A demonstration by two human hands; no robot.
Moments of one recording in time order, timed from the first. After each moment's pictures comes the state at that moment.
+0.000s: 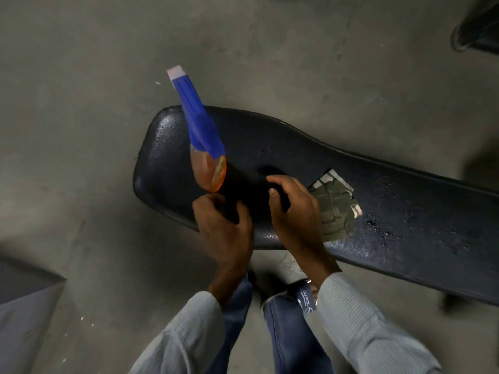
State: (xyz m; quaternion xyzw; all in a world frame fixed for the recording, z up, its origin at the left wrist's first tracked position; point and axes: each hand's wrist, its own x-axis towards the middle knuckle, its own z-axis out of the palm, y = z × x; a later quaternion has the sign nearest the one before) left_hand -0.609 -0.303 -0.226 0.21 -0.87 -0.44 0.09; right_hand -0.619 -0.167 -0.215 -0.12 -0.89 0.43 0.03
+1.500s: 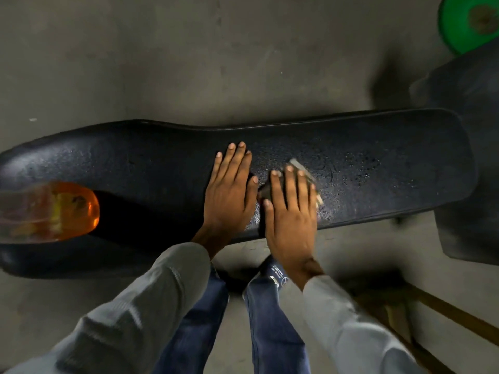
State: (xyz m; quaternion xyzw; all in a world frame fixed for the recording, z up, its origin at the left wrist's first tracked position) left_hand -0.635 -0.129 -0.278 -0.36 -0.90 -0.25 -0.08; right_hand -0.512 -0.033 -0.256 -0.28 -0.95 0.12 -0.05
